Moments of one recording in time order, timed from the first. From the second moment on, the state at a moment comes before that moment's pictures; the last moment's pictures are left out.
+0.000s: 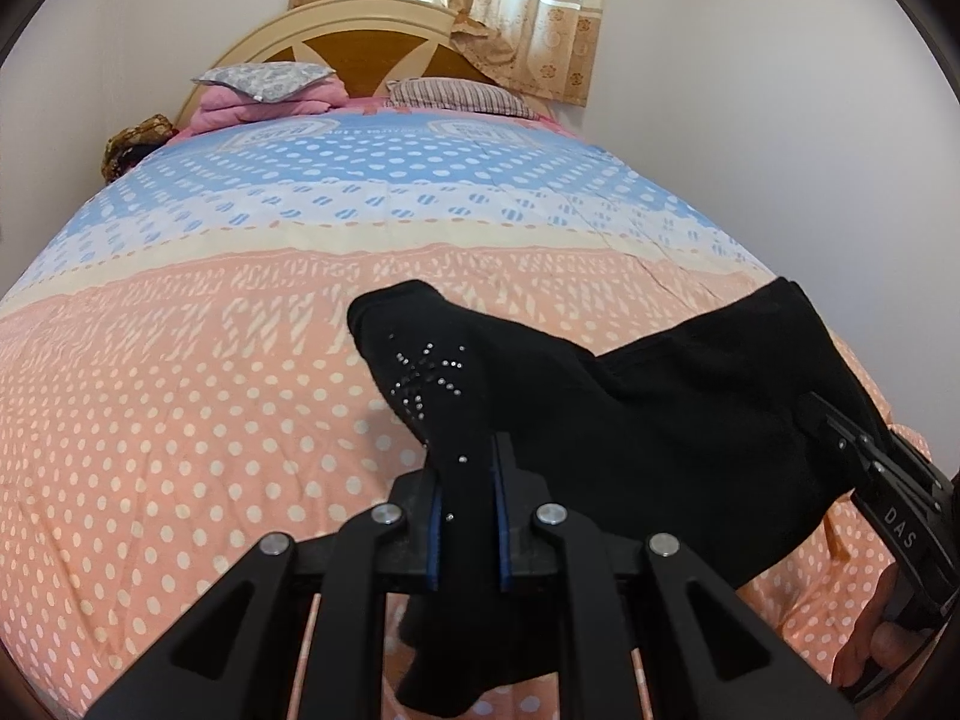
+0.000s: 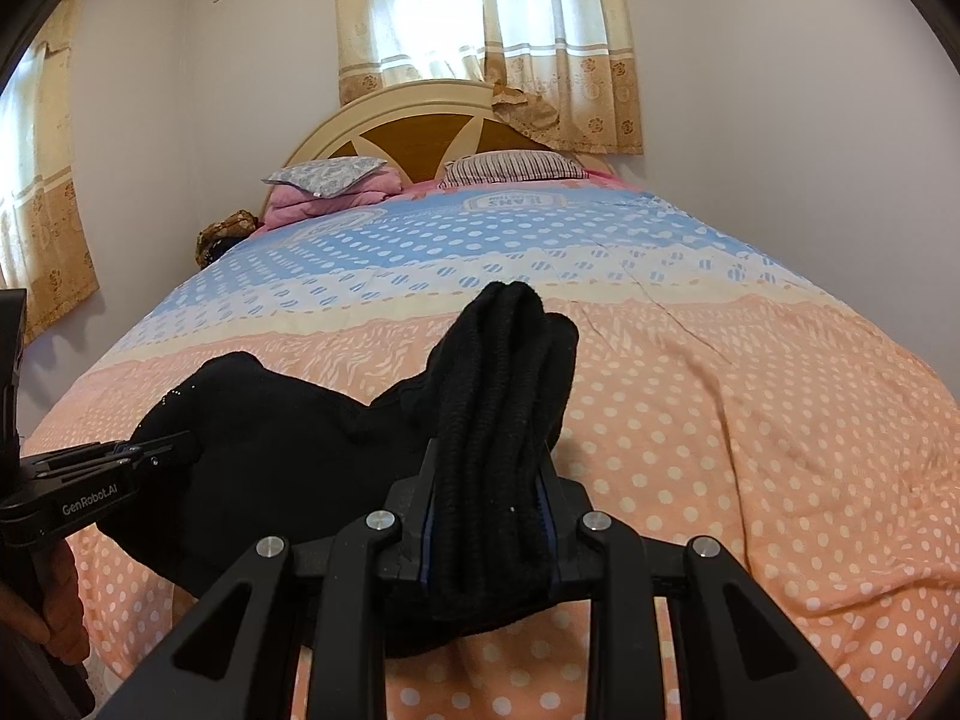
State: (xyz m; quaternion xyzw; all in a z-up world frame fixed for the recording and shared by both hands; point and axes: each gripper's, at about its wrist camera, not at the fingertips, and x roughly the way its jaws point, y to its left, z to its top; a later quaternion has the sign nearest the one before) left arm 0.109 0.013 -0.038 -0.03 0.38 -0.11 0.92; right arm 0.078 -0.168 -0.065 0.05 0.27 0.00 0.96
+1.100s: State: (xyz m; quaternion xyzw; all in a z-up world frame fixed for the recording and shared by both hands) left arm 0.073 0.068 -0.070 0.00 0.41 -0.11 0.90; right arm 0.090 -0.264 -0.123 0.20 0.32 -0.02 0.92
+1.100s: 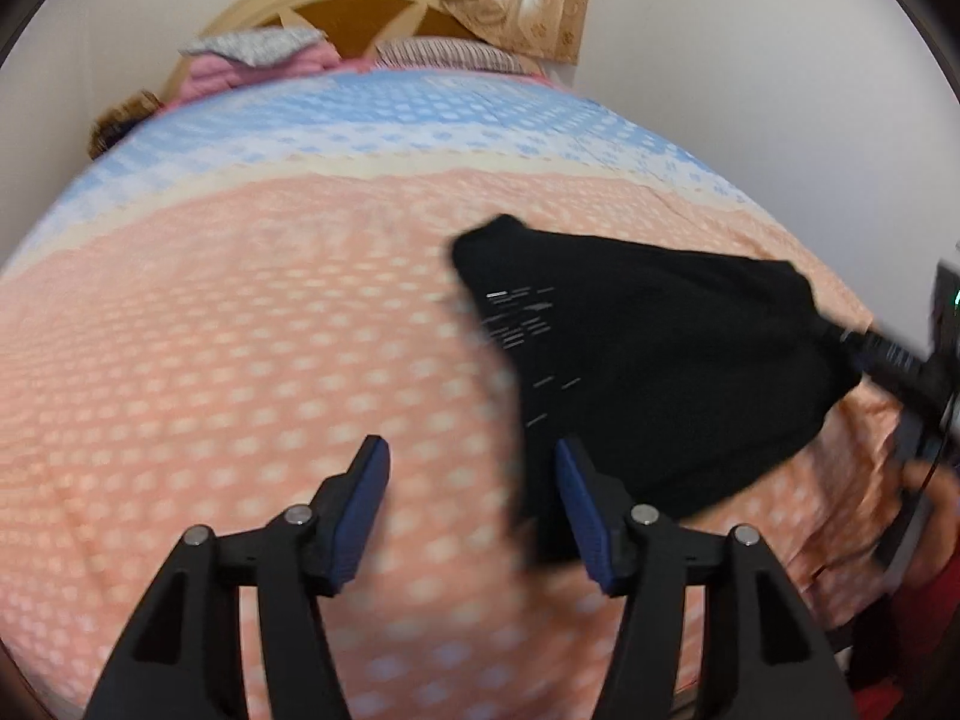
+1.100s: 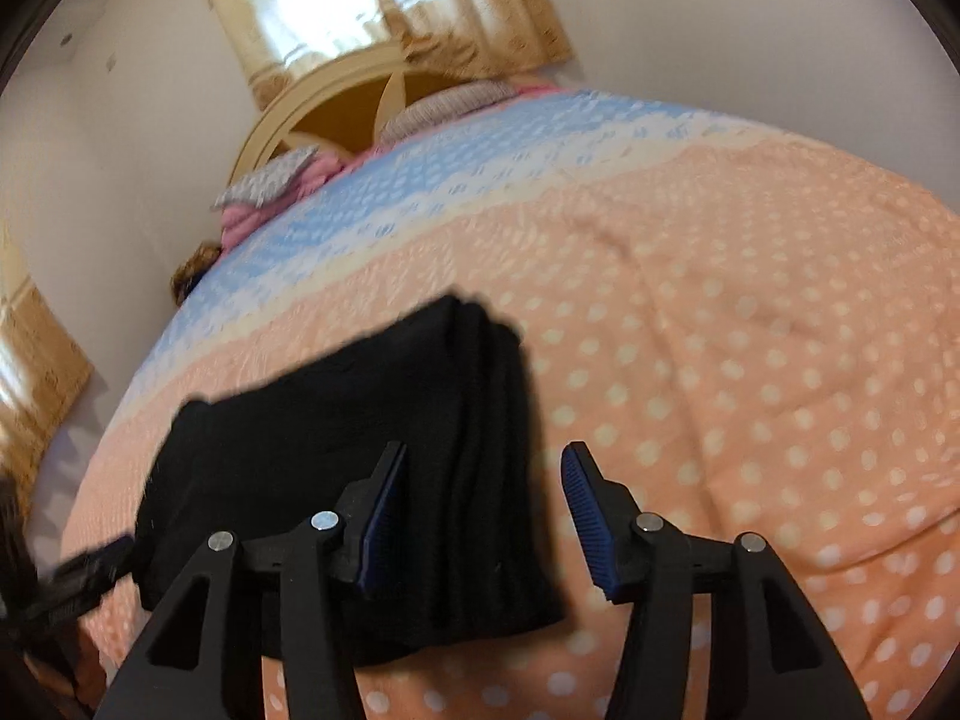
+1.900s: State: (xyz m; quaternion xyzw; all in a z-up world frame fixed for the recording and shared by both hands) left arm 0.069 0.131 -0.071 0.06 0.36 -0.12 0.92; right arm 0.121 -0.042 -0.137 0.14 0.41 0.34 0.83
